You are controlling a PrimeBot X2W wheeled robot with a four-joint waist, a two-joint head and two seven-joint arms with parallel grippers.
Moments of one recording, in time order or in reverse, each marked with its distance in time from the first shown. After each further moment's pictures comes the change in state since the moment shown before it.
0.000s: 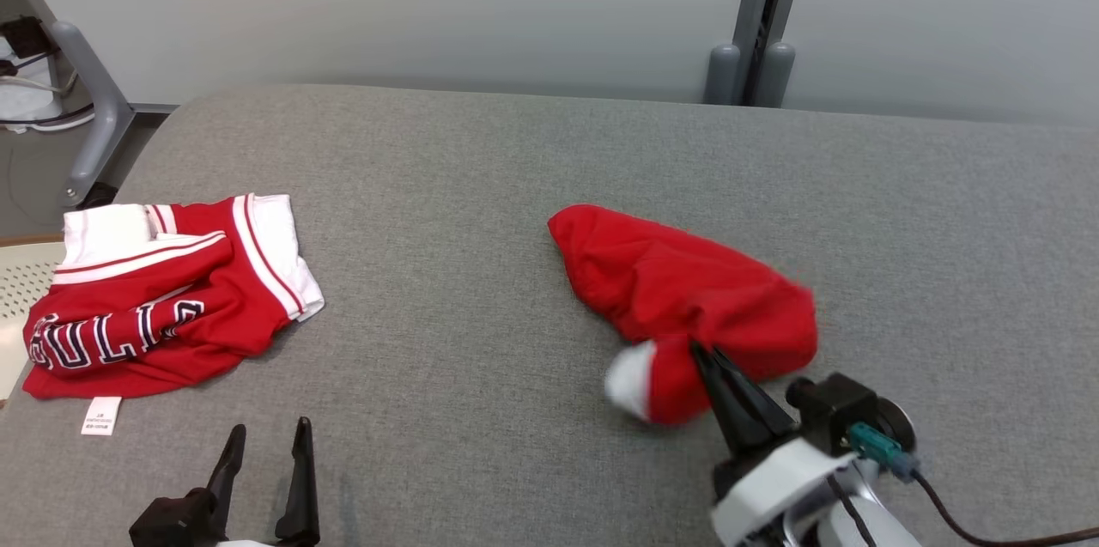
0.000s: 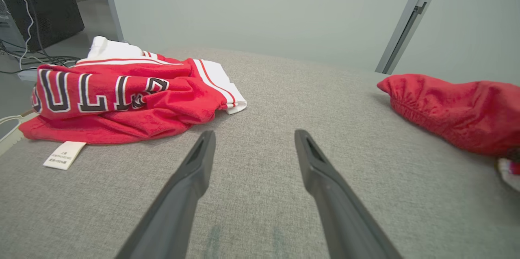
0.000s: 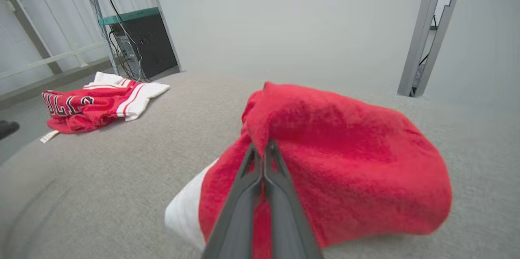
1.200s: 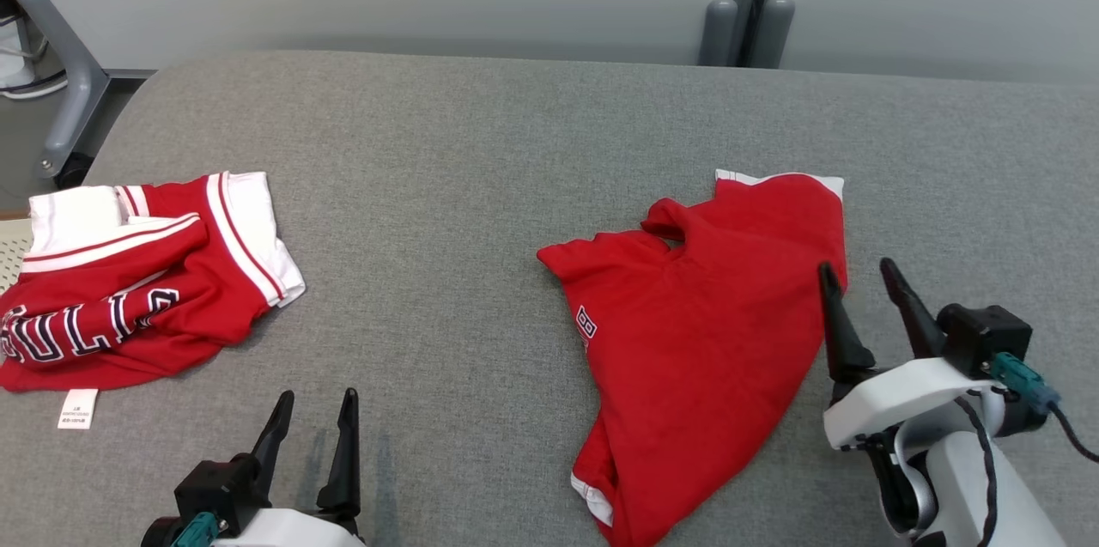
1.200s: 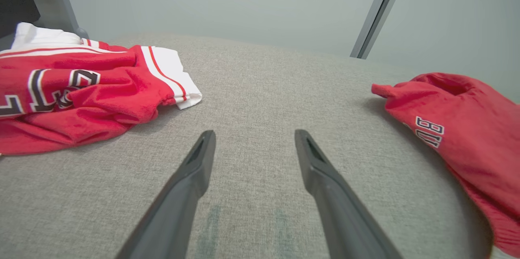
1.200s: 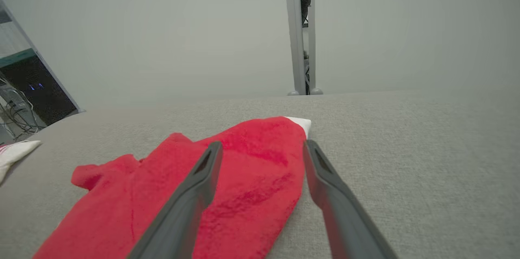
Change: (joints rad) left arm -0.067 -0.001 -0.100 0.031 -0.027 0.003 0.000; right arm -0.118 -0.002 -0.316 0.095 0.028 0.000 0.000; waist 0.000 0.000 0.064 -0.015
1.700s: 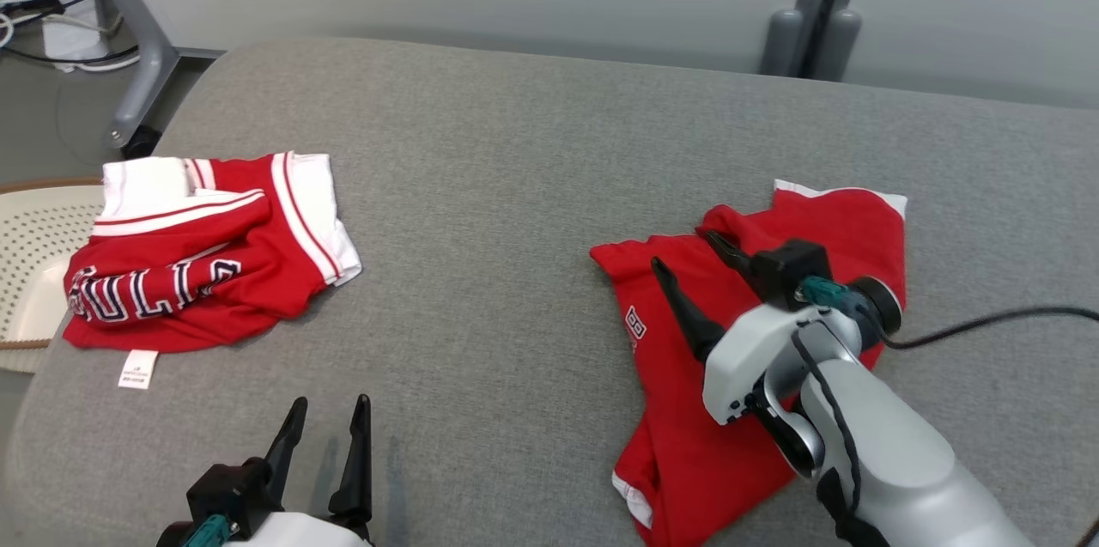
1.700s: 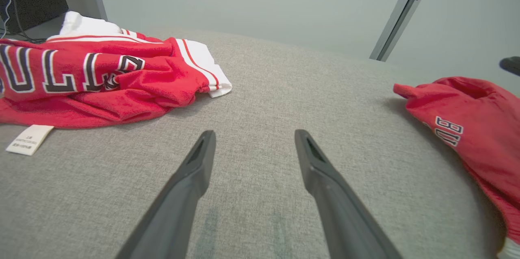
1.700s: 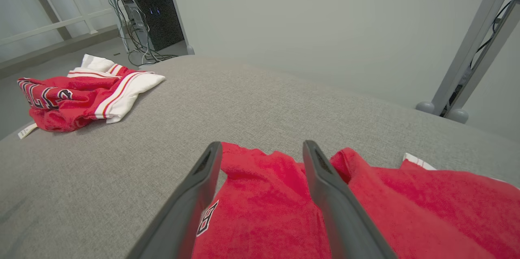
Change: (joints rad) left arm 0.001 0.001 -0.029 0.013 -0.028 0.006 0.000; right arm -0.265 0.003 0.450 0.217 0.080 0.000 0.076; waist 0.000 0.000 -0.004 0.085
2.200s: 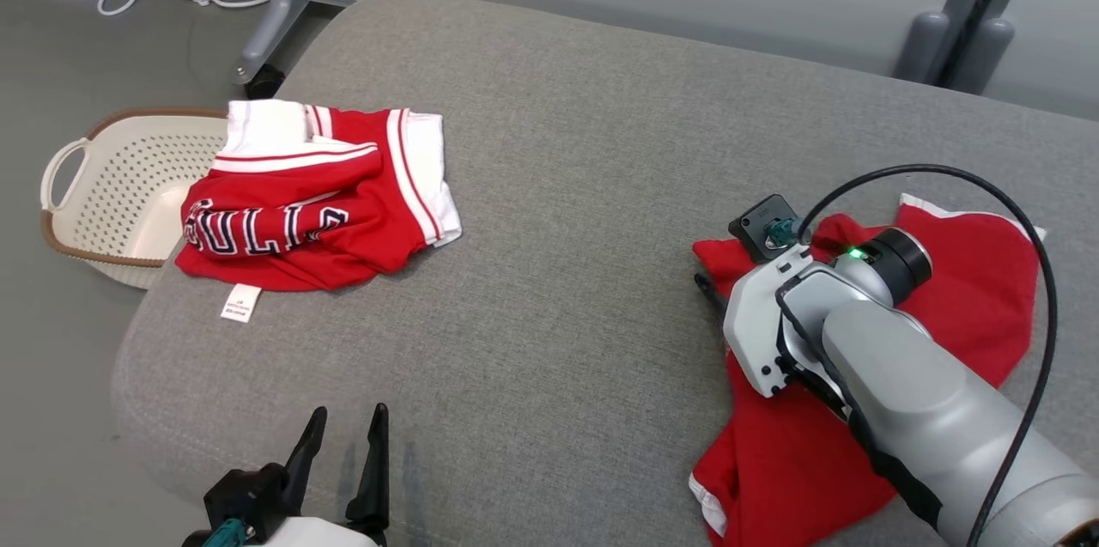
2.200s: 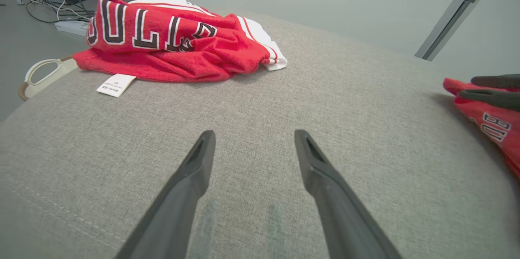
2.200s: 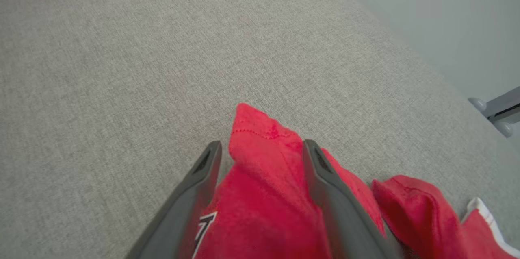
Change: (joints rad) left arm 0.000 0.000 -0.061 0.020 -0.066 0.022 0.000; right arm -0.257 -0.064 0.331 0.287 0.090 0.000 0.259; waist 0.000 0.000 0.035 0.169
